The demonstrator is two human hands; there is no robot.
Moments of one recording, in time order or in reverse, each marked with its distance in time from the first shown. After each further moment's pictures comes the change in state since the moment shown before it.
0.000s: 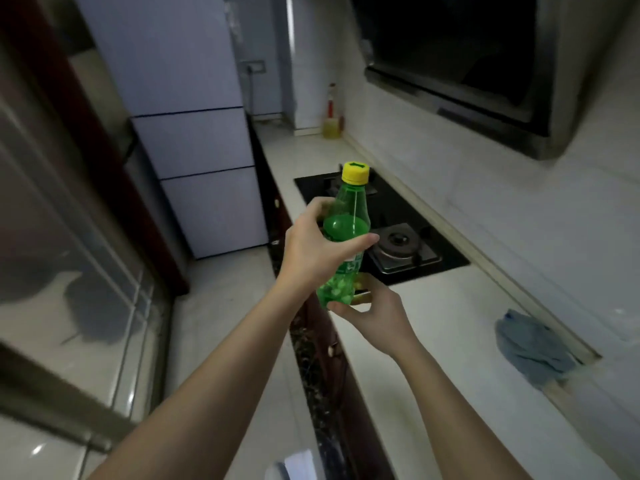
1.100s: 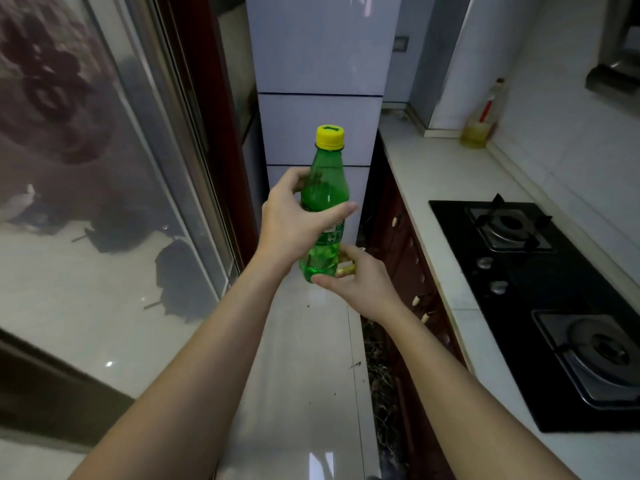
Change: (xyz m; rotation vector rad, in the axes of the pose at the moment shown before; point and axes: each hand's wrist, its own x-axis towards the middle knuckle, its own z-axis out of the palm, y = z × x) left_hand 0.240 -0.212 -0.344 0.021 0.363 -0.049; right_hand 0.318 -0.133 0.351 -0.021 -0.366 -0.169
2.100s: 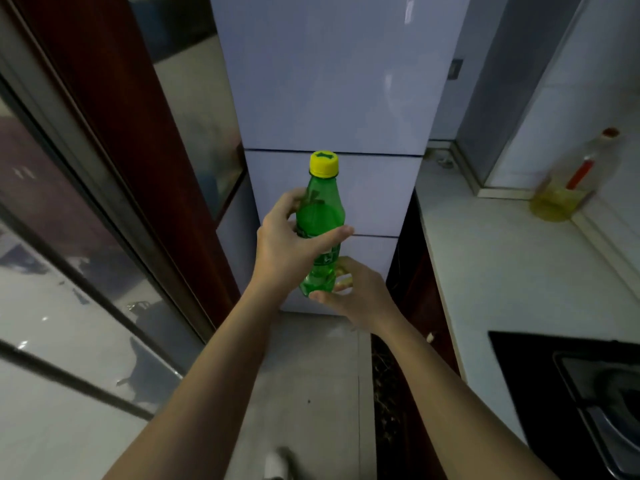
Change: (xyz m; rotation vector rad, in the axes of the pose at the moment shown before) left_hand 0.430 -0.152 0.123 -0.013 0.041 -0.008; right_hand 0.488 0.099 -0.082 -0.029 -0.154 -0.003
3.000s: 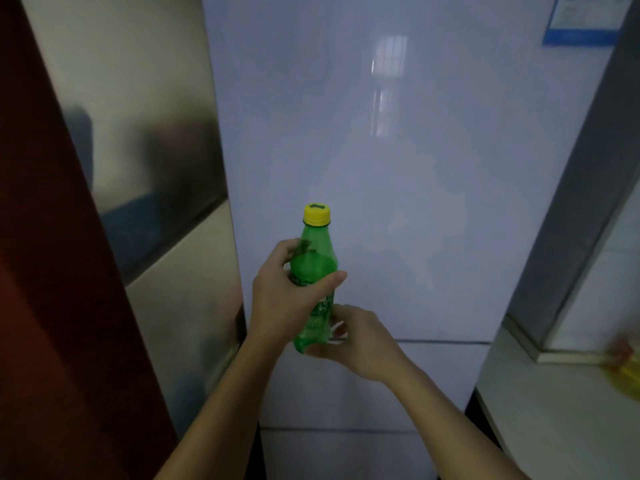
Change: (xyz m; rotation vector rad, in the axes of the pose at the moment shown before) left_hand 0.385 -0.064 -0.064 0.007 0.081 0.144; right_hand 0.391 -0.103 -0.040 -0.321 0.063 -0.178
